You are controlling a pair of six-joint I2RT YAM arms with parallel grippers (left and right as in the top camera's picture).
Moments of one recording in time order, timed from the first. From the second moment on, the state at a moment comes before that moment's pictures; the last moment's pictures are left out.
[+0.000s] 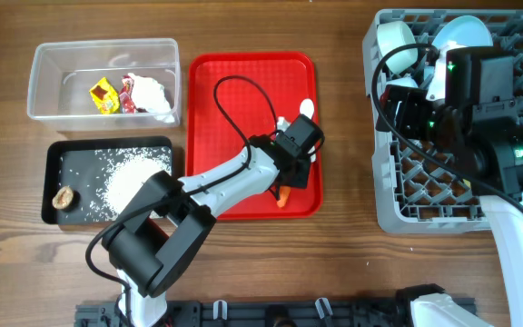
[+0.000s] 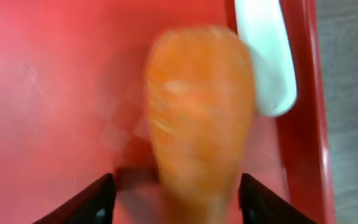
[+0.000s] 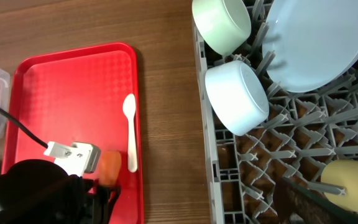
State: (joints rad) left arm -0.78 1.95 1.23 -0.53 -0.06 -0.55; right arm 0.16 1.26 1.50 -1.11 0.06 0.25
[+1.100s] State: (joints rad) left arm -0.61 1.78 1.26 -0.84 -0.19 -0.47; right arm 0.16 1.26 1.50 -1.12 0.07 0.25
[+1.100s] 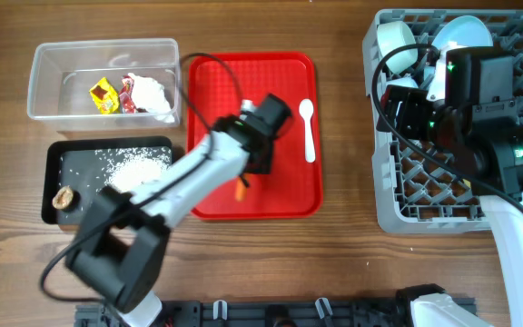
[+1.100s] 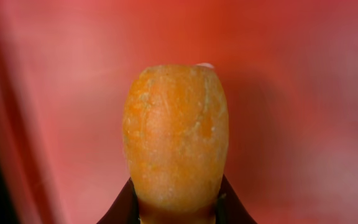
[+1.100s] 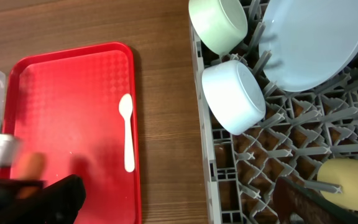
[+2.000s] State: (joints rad) left arm 0.43 1.70 1.03 -0.80 -0.12 -0.69; right arm 0.16 1.26 1.50 -1.12 0.07 0.25
